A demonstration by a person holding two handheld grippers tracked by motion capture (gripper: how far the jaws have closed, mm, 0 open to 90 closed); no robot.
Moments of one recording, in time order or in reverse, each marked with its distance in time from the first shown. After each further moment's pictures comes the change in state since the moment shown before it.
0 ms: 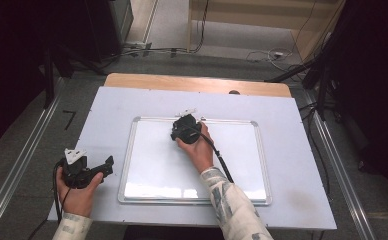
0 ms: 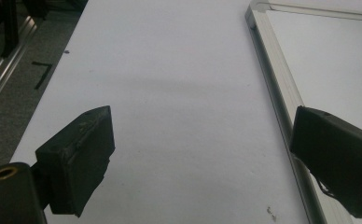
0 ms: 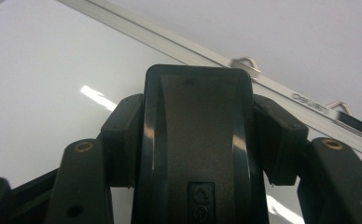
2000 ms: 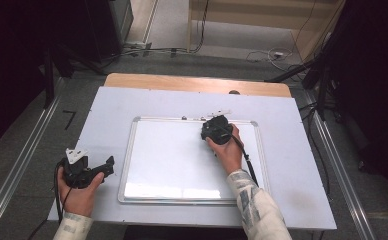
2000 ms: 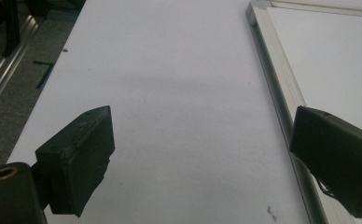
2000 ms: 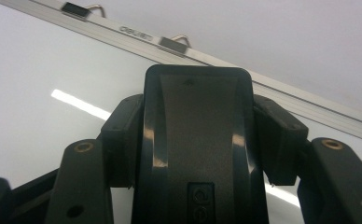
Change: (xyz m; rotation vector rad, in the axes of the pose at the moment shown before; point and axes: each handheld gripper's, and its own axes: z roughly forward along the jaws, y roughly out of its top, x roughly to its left) left arm -0.002 0.000 0.002 0.005 0.009 0.002; right arm -0.075 -0.034 -0.024 0.017 -0.087 0.088
